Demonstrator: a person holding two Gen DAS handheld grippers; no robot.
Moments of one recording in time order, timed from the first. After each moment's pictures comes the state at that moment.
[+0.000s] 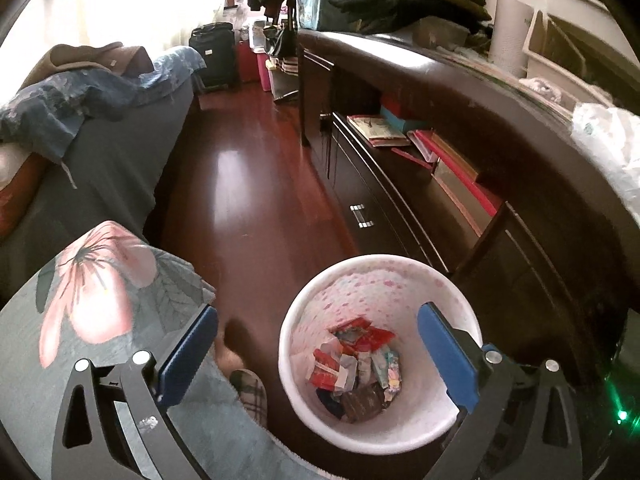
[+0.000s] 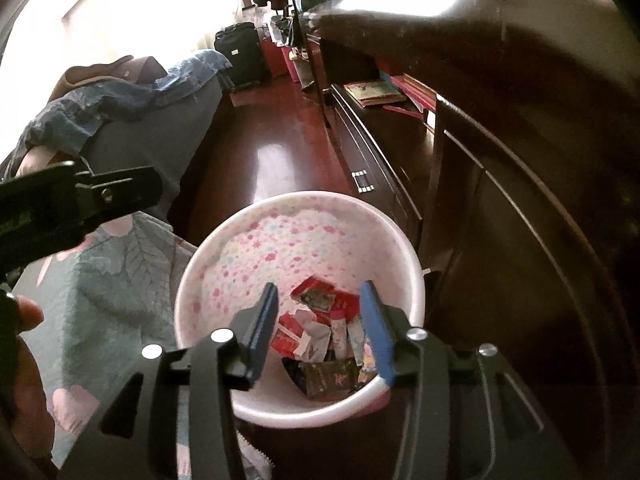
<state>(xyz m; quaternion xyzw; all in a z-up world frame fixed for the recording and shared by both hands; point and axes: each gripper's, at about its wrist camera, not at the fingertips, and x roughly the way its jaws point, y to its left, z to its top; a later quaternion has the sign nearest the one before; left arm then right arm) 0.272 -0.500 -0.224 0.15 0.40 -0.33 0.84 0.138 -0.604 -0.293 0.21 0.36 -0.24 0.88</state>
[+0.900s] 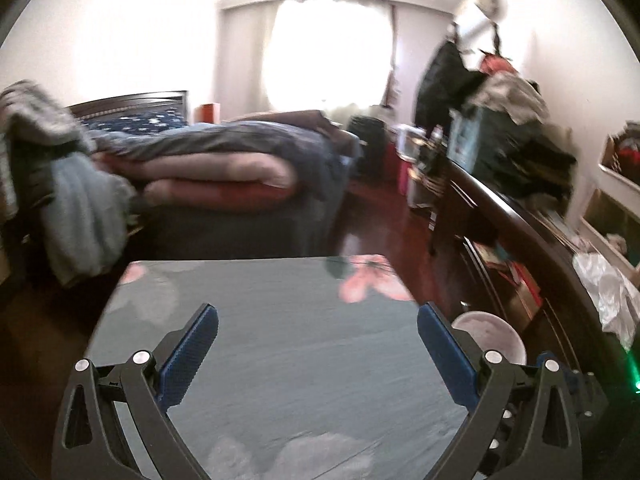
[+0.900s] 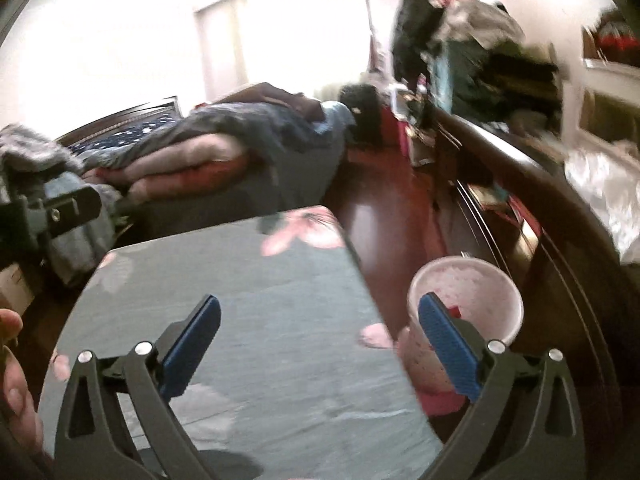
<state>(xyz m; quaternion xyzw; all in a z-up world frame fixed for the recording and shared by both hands) 0.143 -0.141 -0.080 0.00 0.25 -0.12 0.96 0.065 -0.319 -0.132 0.07 0.25 -0.09 0.96</state>
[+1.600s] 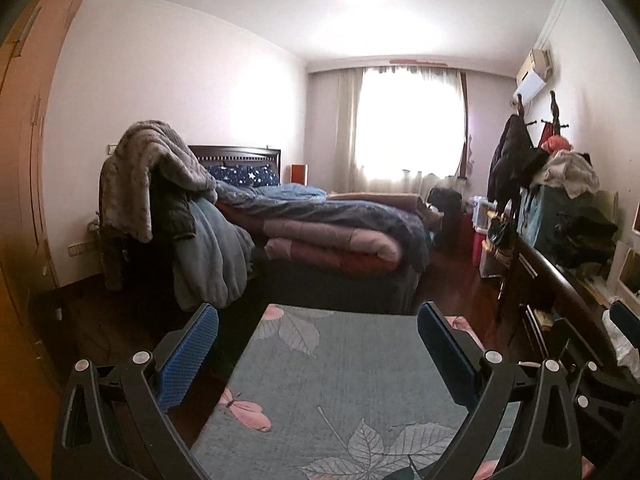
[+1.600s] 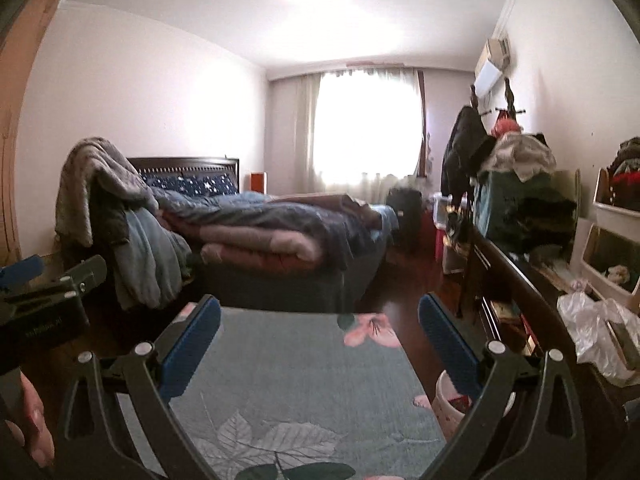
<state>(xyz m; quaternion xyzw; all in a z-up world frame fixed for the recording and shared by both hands) 0.006 -0.008 -0.001 -0.02 0.14 0.02 0.99 -0.049 -0.197 0.007 -0.01 0.09 -0.03 1.00</state>
